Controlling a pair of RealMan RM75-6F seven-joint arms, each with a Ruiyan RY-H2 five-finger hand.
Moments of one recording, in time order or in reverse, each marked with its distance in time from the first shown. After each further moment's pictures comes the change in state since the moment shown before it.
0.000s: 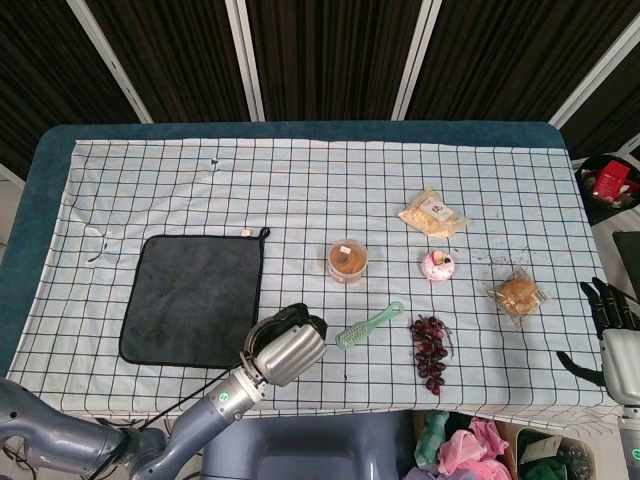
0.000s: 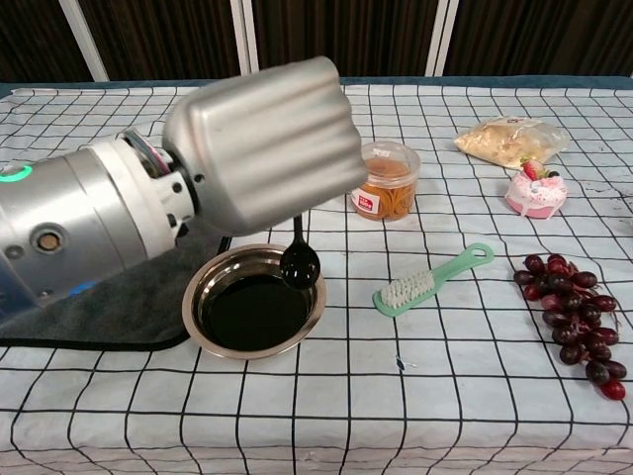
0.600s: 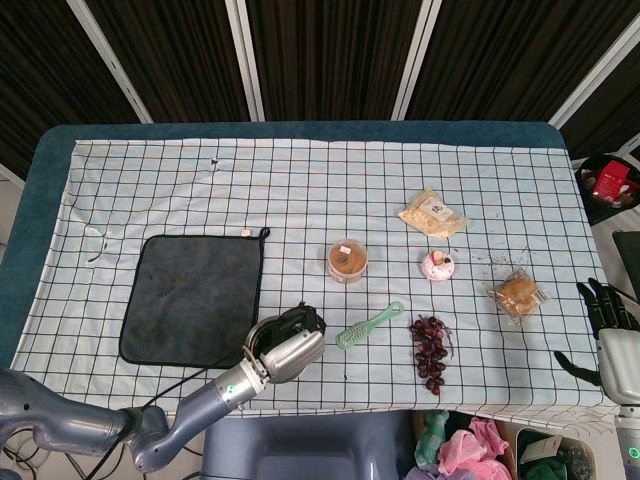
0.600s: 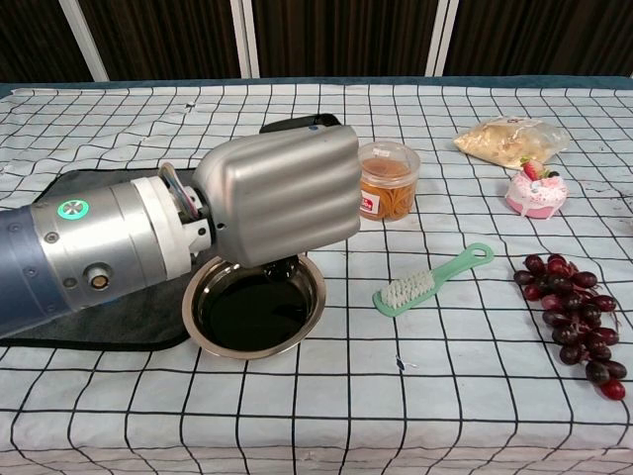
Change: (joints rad) left arm -0.046 0.017 0.041 0.146 0.047 -0.088 0.047; right arm 0.004 -0.007 -0.002 0.000 0.002 -0.011 -0.015
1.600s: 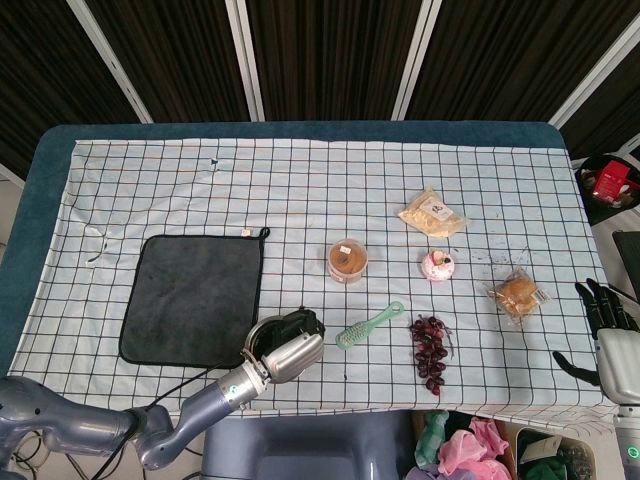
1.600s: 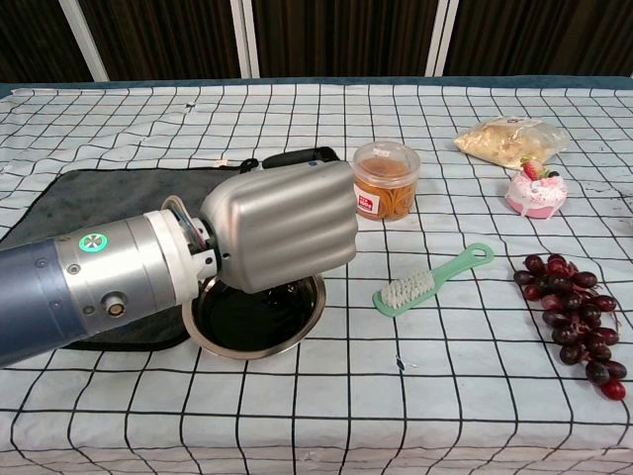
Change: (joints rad) left arm 0.032 -0.064 -0.001 0.090 0.046 -0.032 -0.055; right arm 0.002 -0.001 -0.002 0.001 -0.001 -0.009 0.011
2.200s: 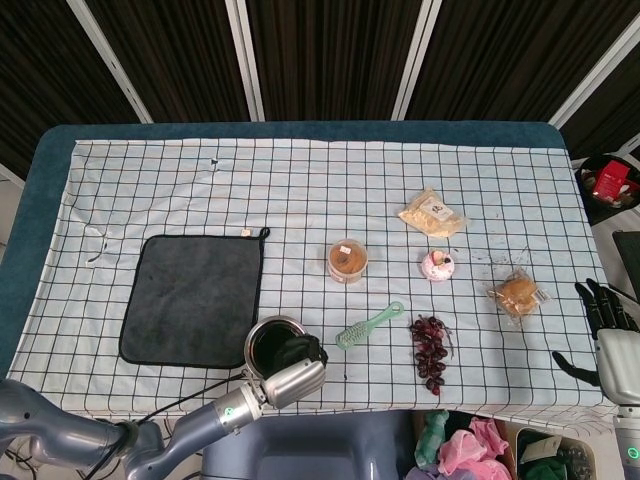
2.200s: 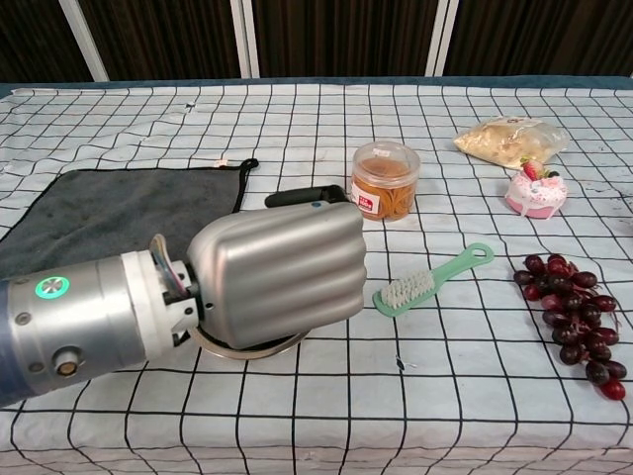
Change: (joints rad) left arm 0.032 0.043 0.065 -0.120 0.062 -0.014 -0.003; right arm -0.003 0.001 0.002 -0.004 0.000 0.006 0.003
